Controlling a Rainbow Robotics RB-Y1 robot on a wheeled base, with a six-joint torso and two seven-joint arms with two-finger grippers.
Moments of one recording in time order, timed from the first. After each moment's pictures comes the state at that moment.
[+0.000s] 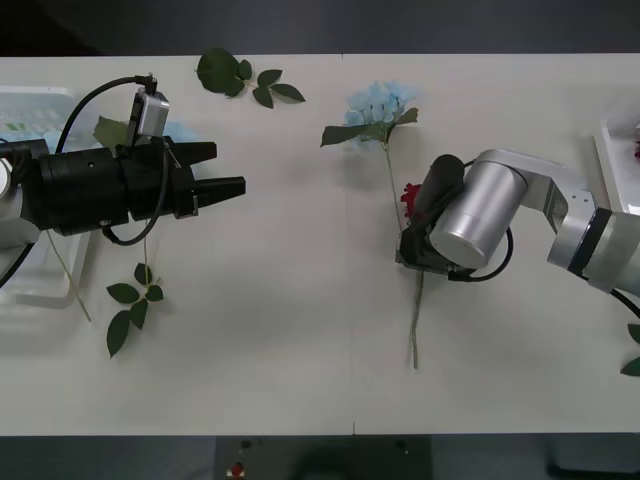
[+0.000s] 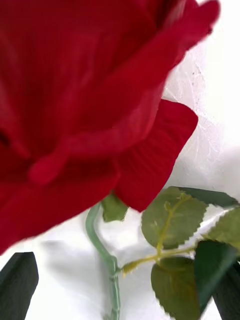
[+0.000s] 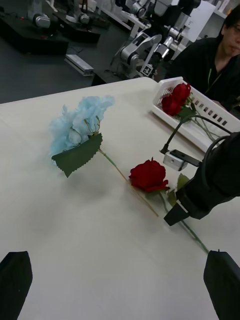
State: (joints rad) right arm -0.88 -0.72 1.06 -1.46 -0.80 1.18 0.39; left arm -0.36 0.76 -0.22 -1.58 1.93 0.83 -2.57
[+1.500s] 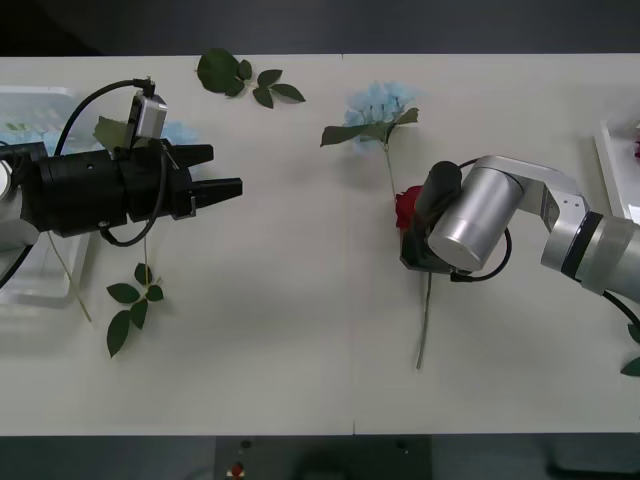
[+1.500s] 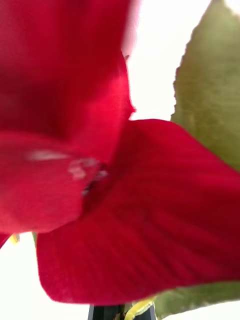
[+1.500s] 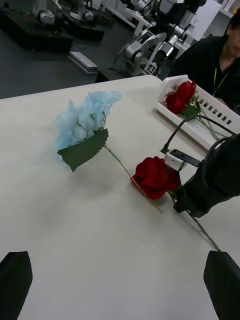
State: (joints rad) right arm -0.88 -0.70 1.08 -1.39 -0.77 1.14 0.46; left arm -0.36 0.76 -0.22 -1.56 1.93 0.83 -2.58
